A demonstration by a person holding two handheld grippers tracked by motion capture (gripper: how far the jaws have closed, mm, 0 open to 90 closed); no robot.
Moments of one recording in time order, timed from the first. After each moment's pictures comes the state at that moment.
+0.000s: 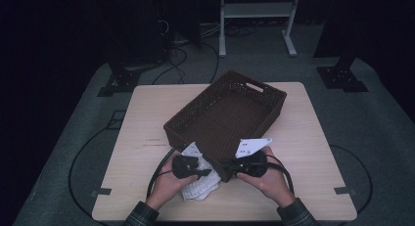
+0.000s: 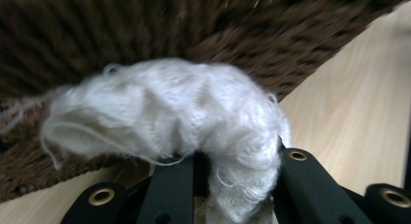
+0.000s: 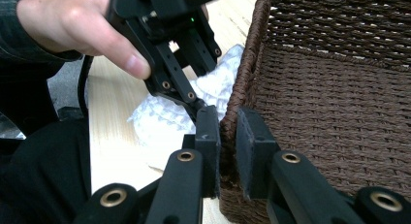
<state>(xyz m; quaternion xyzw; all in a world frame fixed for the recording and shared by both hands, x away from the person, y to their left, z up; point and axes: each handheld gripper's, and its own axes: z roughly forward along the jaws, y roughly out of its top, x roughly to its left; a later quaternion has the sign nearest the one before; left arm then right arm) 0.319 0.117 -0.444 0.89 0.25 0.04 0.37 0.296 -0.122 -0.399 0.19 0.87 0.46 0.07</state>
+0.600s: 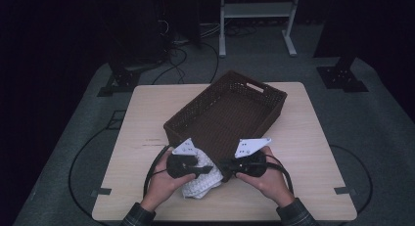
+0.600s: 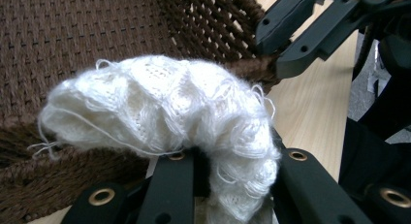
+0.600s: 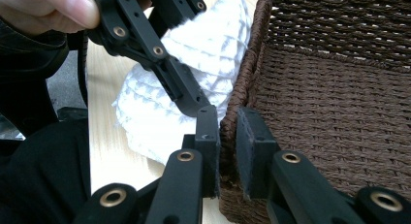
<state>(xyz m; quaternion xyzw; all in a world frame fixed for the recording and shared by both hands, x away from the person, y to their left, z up) 0.304 0.122 -0.408 0.87 0.23 0.03 0.44 0.296 -0.120 -0.399 0.19 0.86 0.46 0.07</state>
